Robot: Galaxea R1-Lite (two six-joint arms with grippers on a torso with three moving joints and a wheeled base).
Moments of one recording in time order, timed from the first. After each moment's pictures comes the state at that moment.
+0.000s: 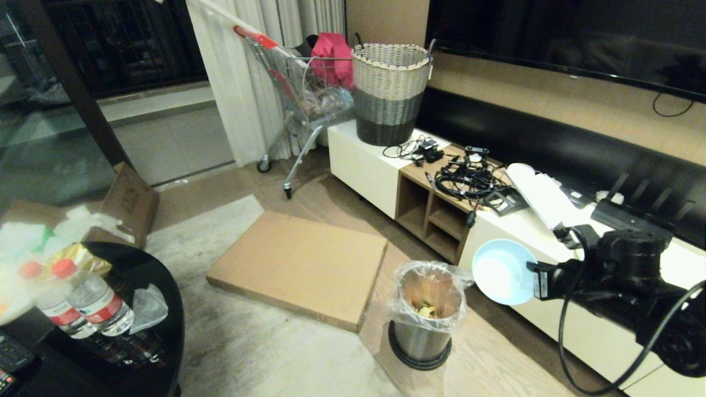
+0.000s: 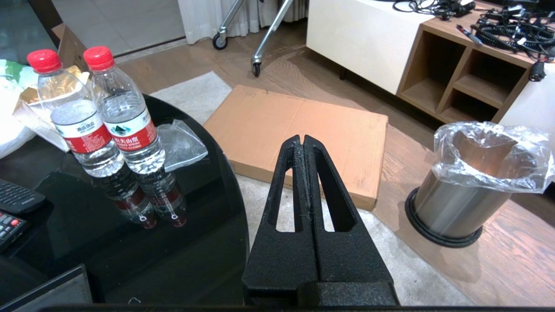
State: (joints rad) left arm 0.00 0.00 0.00 -0.01 0.01 -0.02; right arm 0.08 1.90 -0.41 -1.07 0.03 -0.04
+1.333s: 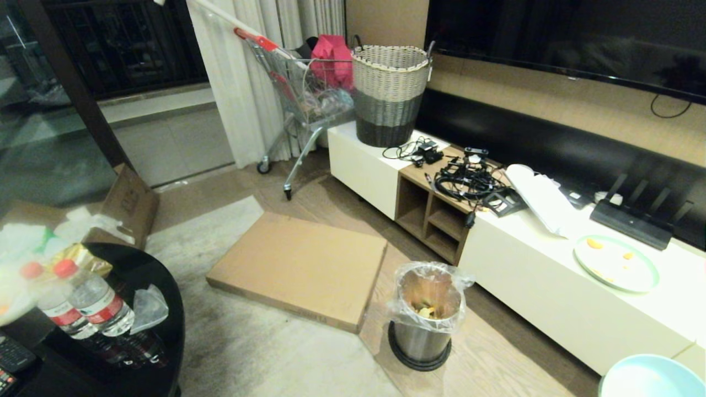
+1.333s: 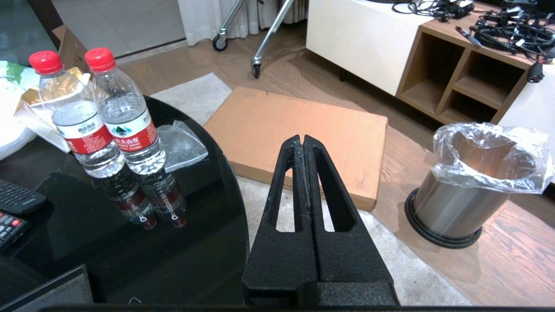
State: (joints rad) left arm 0.00 0.00 0.00 -0.01 0.01 -0.02; right arm -0.01 0.62 0.00 -0.14 -0.15 0.09
